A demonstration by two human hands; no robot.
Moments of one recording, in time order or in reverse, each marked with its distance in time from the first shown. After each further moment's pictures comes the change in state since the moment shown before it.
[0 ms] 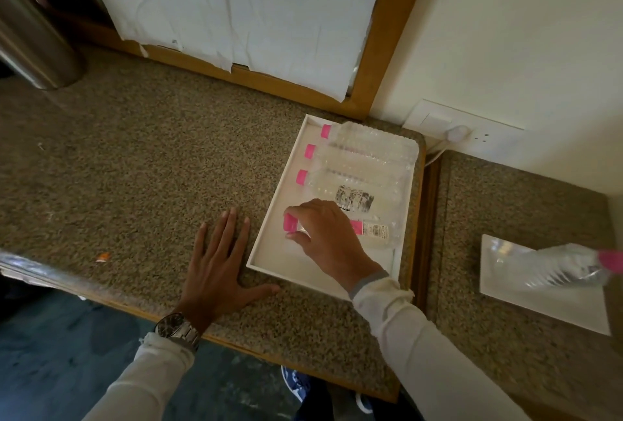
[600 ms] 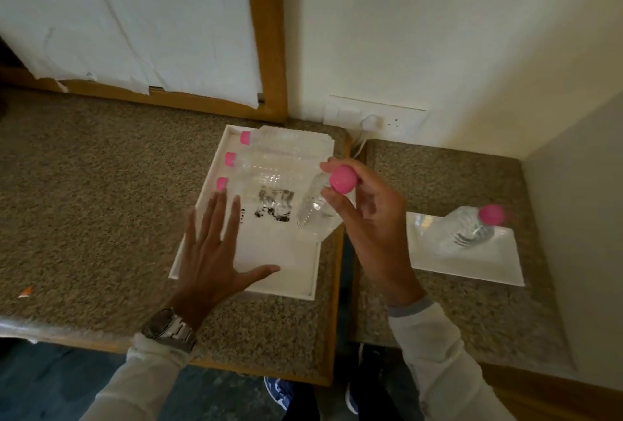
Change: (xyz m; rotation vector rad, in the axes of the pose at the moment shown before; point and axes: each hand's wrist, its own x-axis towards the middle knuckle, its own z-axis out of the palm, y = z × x) left_hand 0.037 0.127 -0.036 -0.045 0.164 0.124; right_hand -0.116 0.066 -0.129 0.866 0.669 0.117
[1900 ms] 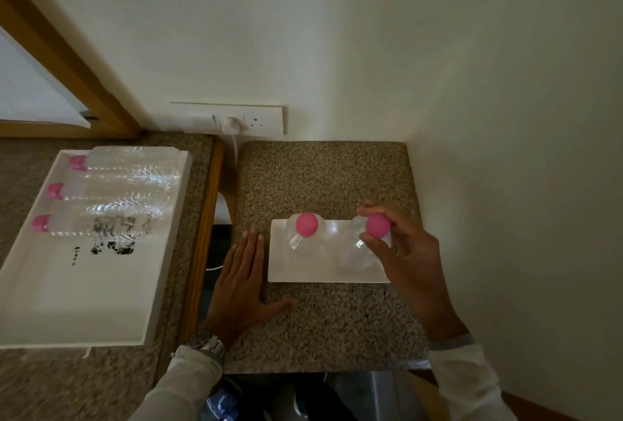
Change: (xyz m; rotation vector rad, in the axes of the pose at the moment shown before) left_hand 0.067 0.251 0.157 -0.026 -0.211 0.180; right_hand -0.039 0.076 -0.320 -0.217 0.085 0.193
